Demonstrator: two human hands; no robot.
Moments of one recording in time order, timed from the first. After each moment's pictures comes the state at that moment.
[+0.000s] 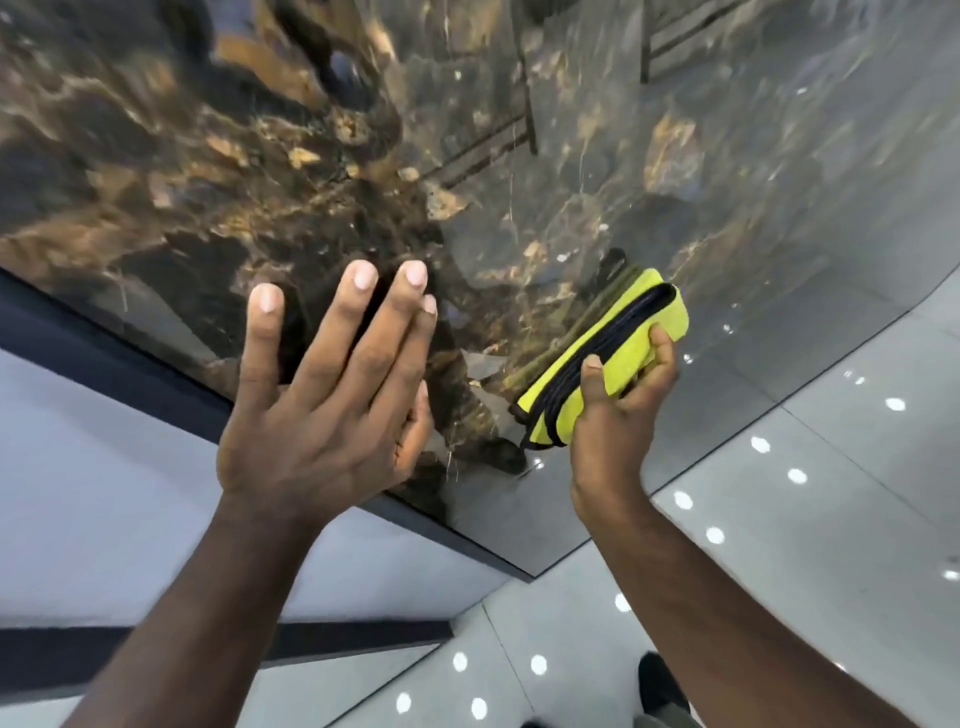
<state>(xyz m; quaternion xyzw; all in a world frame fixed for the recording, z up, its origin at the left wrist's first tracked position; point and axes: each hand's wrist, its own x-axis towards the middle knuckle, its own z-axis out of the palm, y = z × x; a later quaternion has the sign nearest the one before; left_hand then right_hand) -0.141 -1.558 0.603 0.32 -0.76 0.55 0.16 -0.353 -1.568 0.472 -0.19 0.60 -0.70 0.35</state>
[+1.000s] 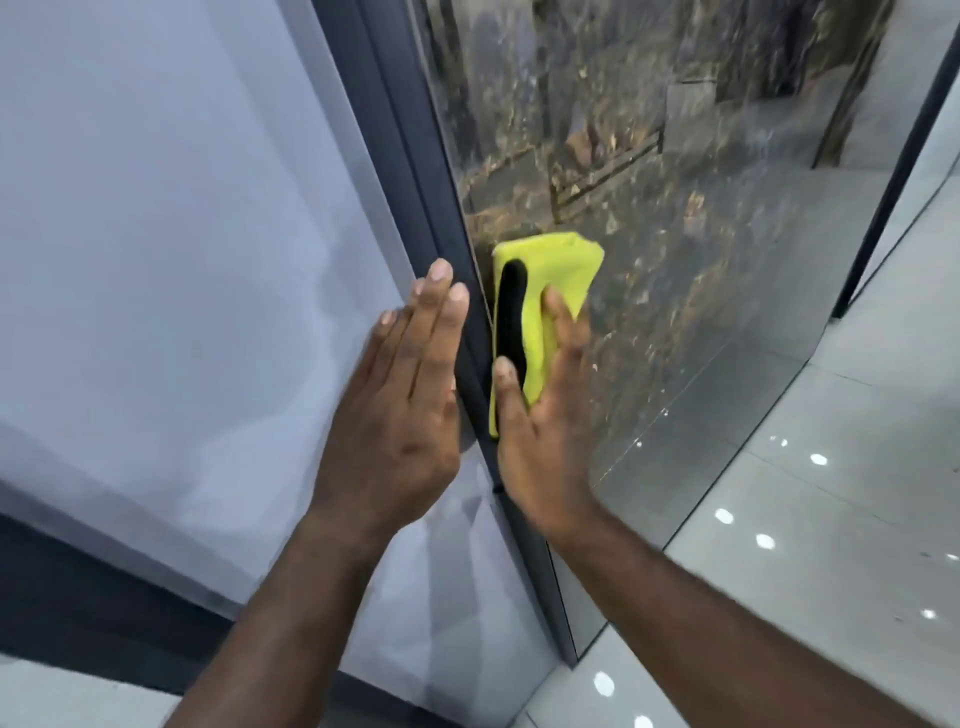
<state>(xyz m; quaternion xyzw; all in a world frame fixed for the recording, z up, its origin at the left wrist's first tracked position) -0.010 -1.518 0.655 0.30 -0.86 0.21 0.35 -0.146 -1.499 0.588 -0.48 0.51 -0.71 0.07</state>
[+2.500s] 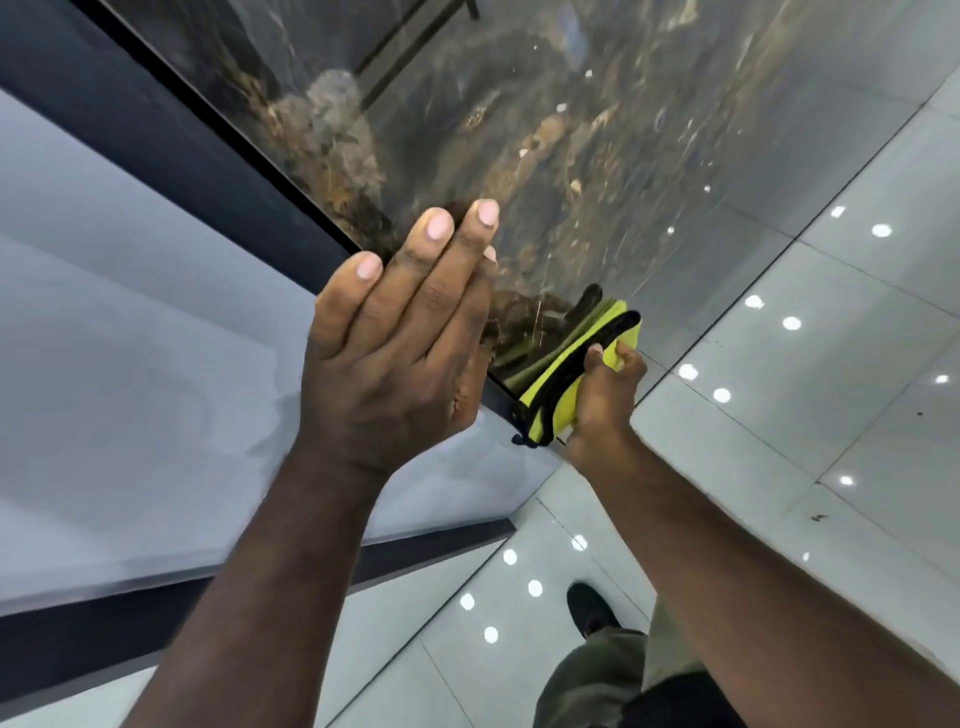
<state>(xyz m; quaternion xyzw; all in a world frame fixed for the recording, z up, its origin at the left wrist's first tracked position) -0.070 -1.550 0.551 0.23 -0.83 0.42 0.27 -0.205 -1.522 0.378 0.05 0.66 -0.59 0.47</state>
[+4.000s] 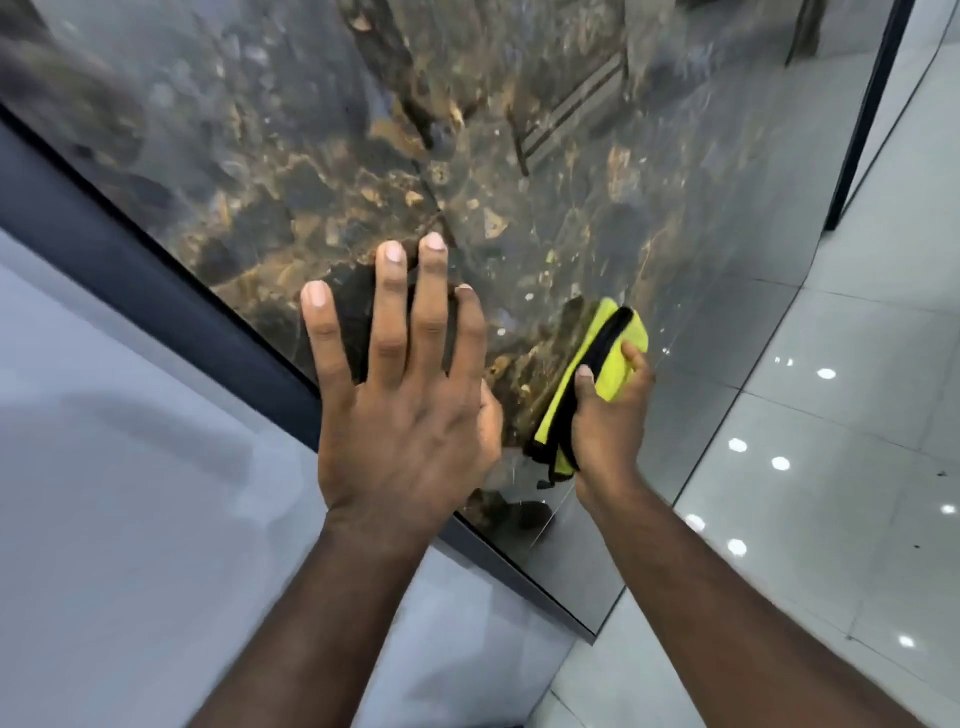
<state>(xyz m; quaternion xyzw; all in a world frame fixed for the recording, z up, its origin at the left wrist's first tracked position) -0.137 -1.554 0.636 0.36 -0.79 0.45 0.19 -0.280 -1.556 0.504 -0.13 0.63 -0.73 0.25</state>
